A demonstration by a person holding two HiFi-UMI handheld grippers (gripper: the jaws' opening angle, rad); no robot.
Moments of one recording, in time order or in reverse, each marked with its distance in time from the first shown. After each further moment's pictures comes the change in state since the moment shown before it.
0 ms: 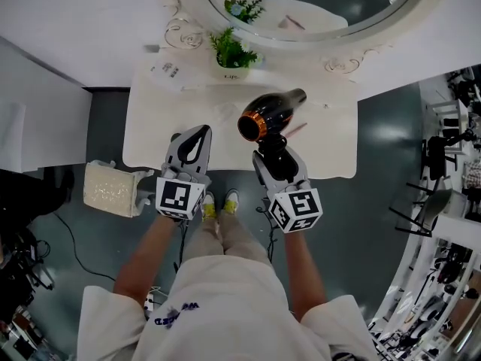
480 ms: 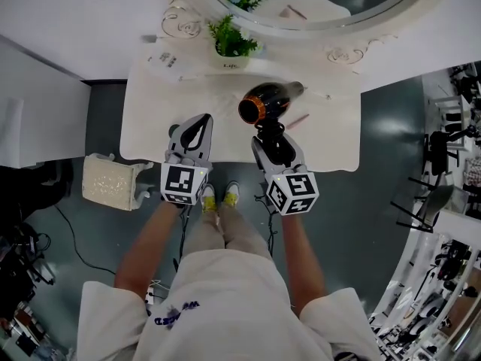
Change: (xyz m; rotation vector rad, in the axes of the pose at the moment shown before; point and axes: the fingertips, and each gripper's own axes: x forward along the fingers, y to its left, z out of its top) left arm 0.019 0.003 -0.042 0.002 0.060 0.021; right arm 0.023 -0.024 -0.035 0.045 0.043 -0.029
